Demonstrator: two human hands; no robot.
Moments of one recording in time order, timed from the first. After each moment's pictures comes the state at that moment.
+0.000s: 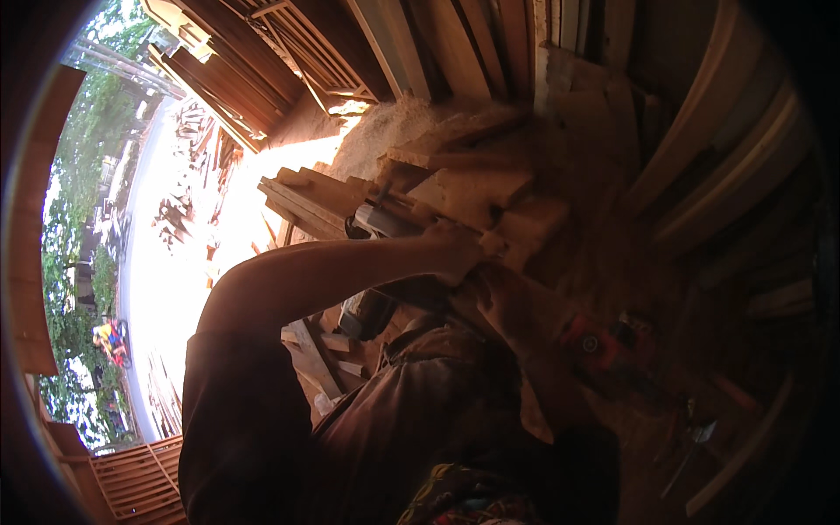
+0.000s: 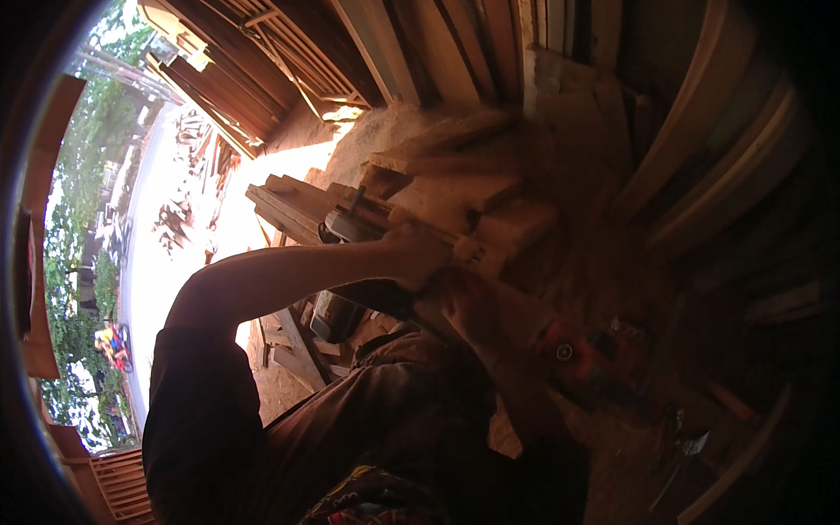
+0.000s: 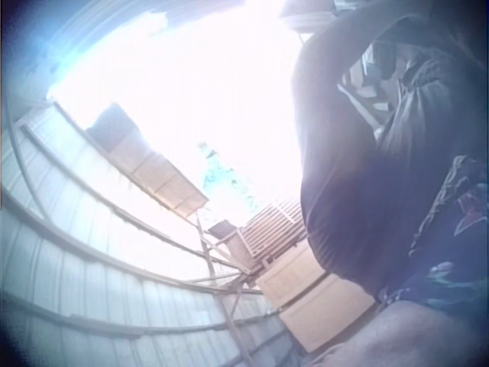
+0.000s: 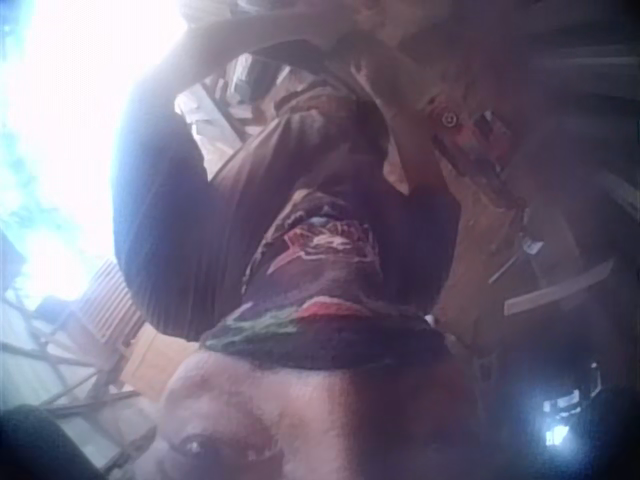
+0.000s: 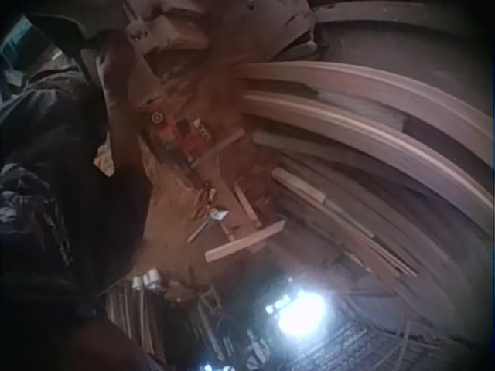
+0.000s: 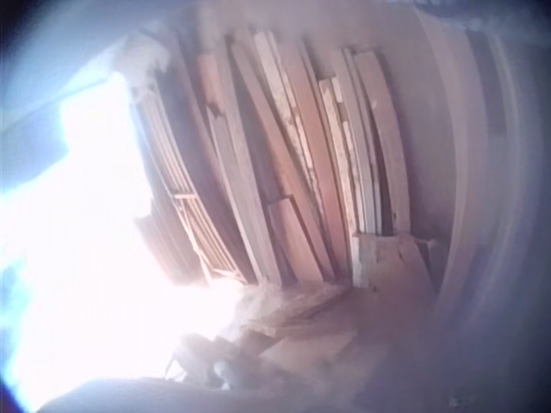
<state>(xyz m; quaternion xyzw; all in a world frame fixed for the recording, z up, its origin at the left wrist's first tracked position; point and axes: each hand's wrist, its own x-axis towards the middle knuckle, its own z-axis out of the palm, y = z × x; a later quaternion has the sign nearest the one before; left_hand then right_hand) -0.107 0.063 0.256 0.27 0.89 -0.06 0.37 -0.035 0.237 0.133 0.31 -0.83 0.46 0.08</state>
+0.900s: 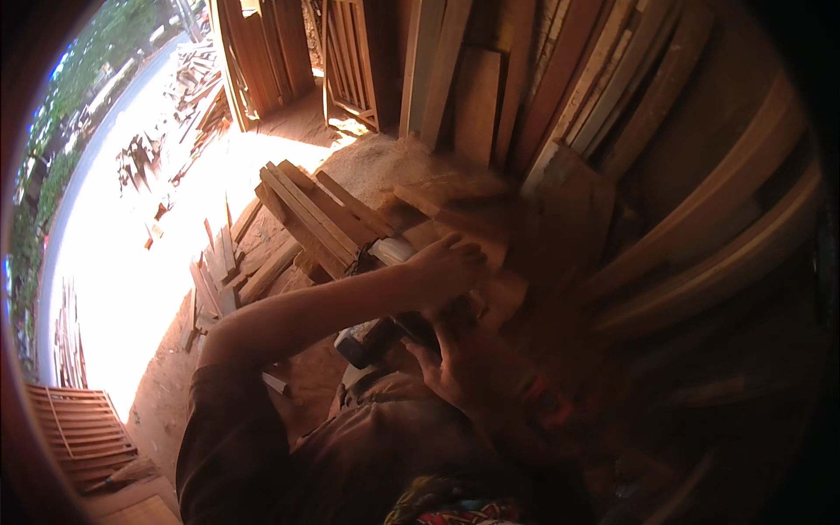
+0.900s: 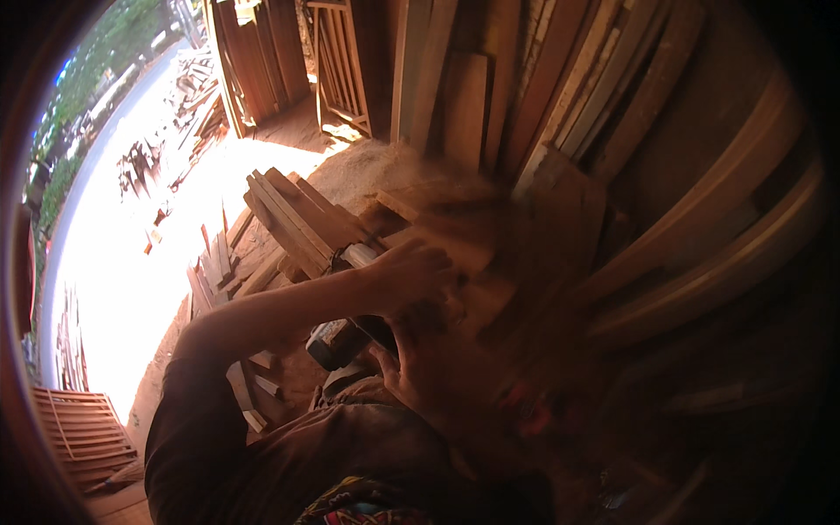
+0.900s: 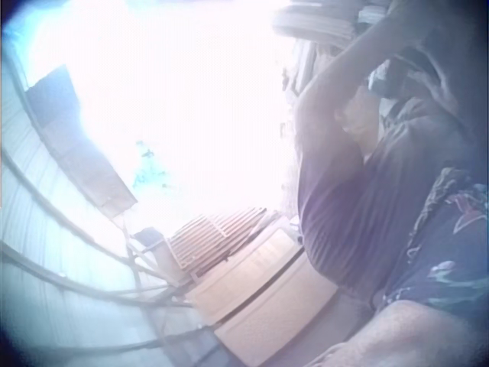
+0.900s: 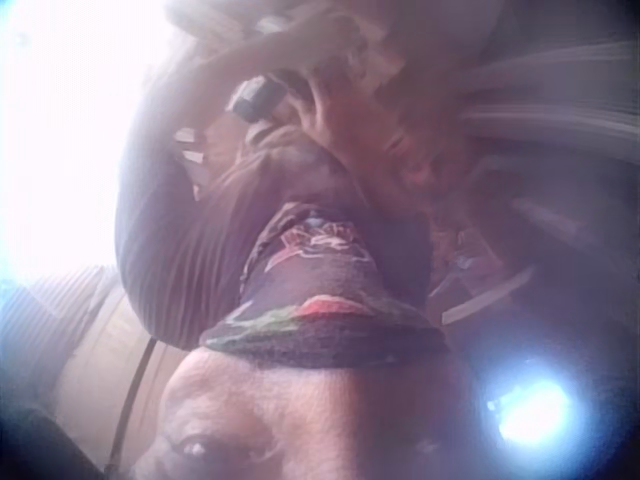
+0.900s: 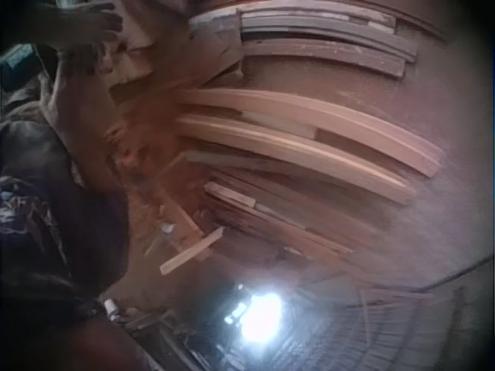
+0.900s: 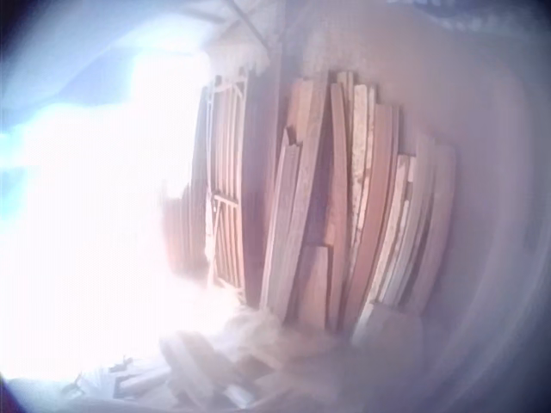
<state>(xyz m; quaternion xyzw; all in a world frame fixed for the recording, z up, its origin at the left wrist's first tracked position) -0.081 -0.016 0.295 0.35 0.93 0.05 -0.01 -0.008 0.172 0.312 0.44 -0.83 0.35 0.02</state>
